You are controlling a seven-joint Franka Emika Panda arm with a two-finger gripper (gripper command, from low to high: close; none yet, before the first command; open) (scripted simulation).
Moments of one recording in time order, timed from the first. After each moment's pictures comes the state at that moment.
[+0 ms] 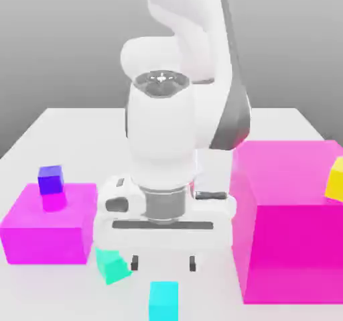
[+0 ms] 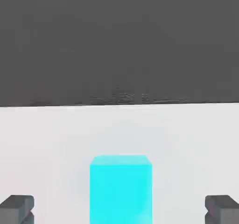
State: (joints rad) arm -0.01 0.28 -0.02 -2.47 0.01 2.75 0.77
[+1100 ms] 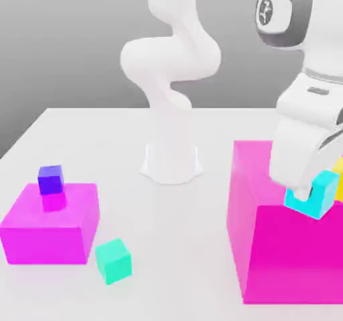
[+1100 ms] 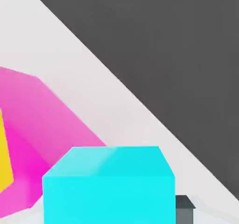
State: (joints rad) arm 0.31 -0.06 0.18 -2.16 -0.01 2.09 0.26
